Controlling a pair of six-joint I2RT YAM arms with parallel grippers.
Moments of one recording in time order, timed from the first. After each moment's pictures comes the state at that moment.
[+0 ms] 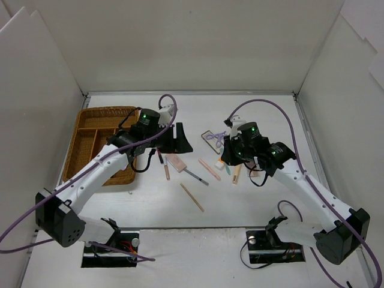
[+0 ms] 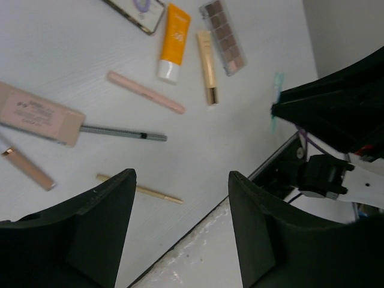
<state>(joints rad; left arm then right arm) -0.56 1.33 1.24 -0.56 0.37 -0.52 0.56 1.16 1.06 -0.68 -0.07 0.23</state>
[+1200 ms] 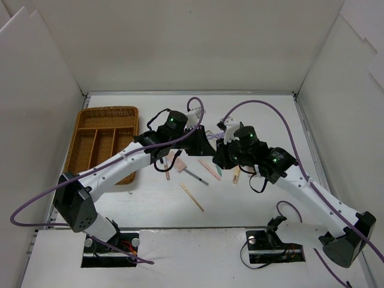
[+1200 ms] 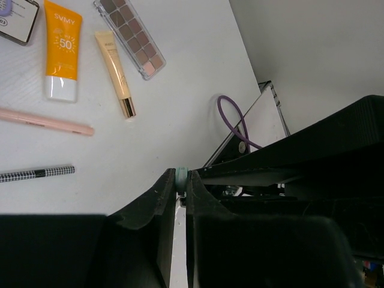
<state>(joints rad) -0.77 1.53 1.34 -0.34 0.43 -0.71 0.70 1.10 1.07 -0.63 -0.09 0.24</state>
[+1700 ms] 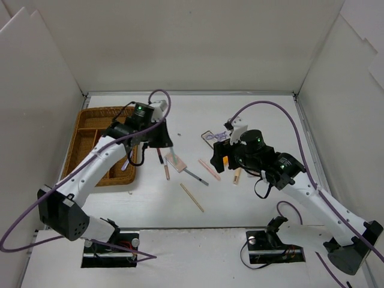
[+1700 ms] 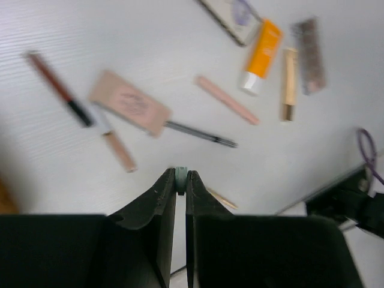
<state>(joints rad) -0.52 1.42 1.35 -0.69 0.25 -0.46 0.70 1.03 1.05 -0.61 0.01 0.24</state>
